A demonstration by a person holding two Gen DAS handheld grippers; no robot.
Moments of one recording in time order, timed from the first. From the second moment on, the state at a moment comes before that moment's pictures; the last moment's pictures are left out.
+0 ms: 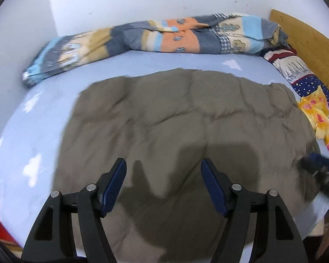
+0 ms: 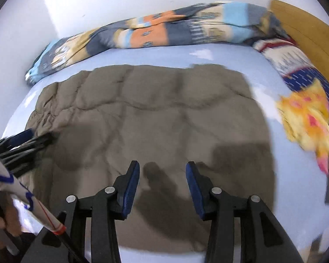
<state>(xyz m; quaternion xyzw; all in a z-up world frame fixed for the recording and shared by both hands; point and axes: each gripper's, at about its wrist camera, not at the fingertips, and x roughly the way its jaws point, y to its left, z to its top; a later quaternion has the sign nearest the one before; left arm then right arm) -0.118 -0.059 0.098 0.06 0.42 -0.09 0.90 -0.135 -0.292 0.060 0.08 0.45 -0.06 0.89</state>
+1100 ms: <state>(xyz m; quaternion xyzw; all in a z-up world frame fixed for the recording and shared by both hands) -0.070 0.006 0.046 0.00 0.45 -0.01 0.89 -0.100 -0.393 0.016 0.15 0.50 -0.18 0.83</state>
